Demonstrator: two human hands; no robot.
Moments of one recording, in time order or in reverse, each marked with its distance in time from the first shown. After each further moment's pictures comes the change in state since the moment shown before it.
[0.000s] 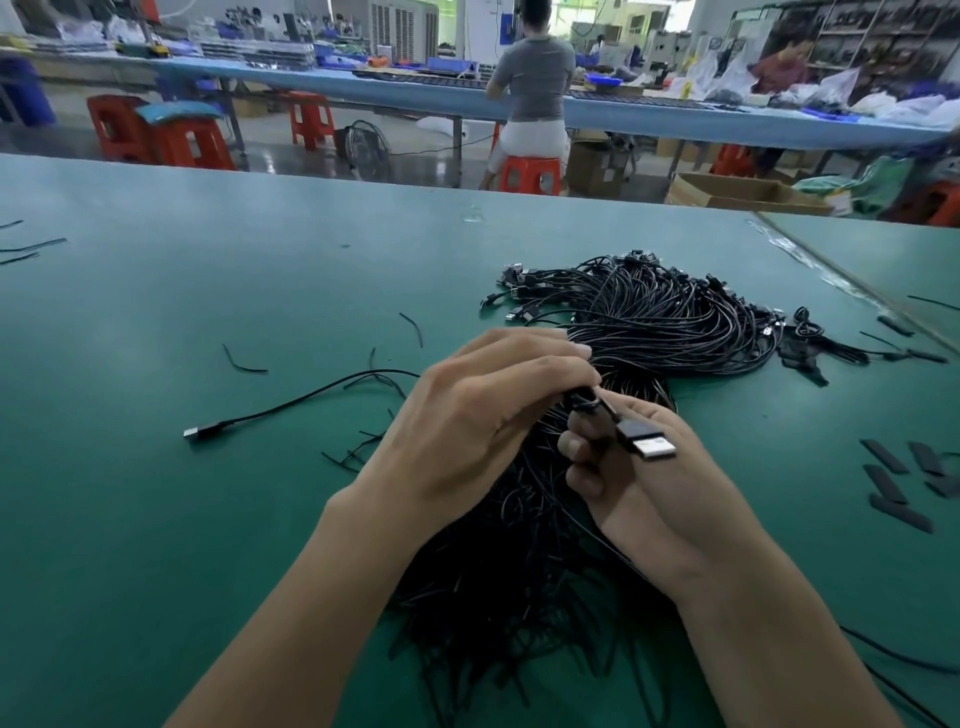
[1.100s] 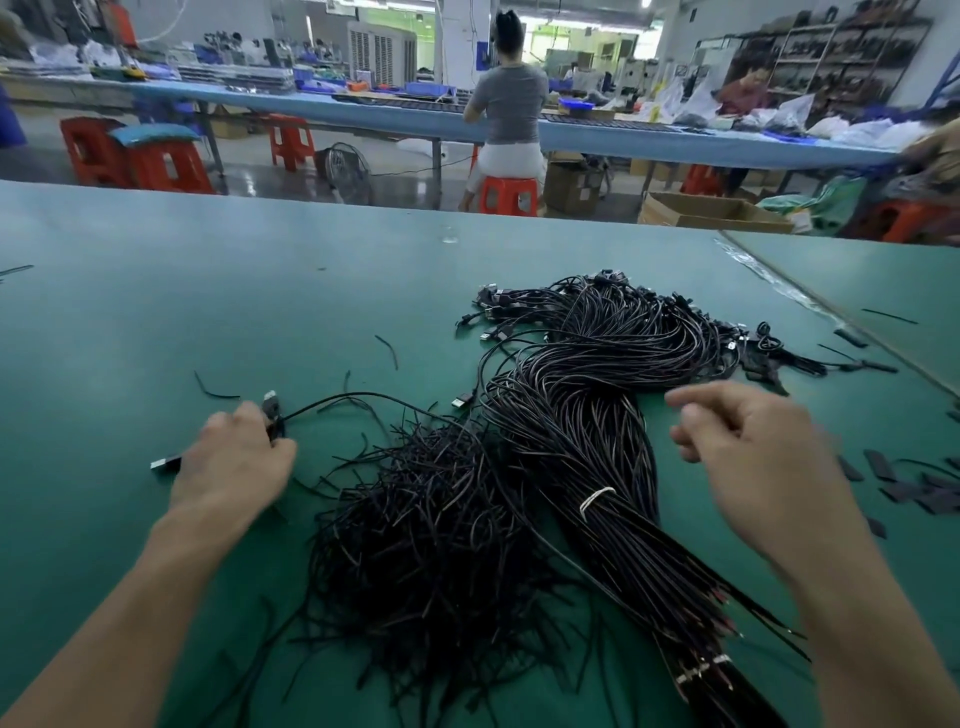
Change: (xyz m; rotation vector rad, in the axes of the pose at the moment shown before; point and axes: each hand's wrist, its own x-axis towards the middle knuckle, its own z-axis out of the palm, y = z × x) left_hand -0.074 -0.091 -0.065 0.621 -0.222 -1.348; right_hand -0.017 -0.049 -0.065 -1.191 0.532 -0.368
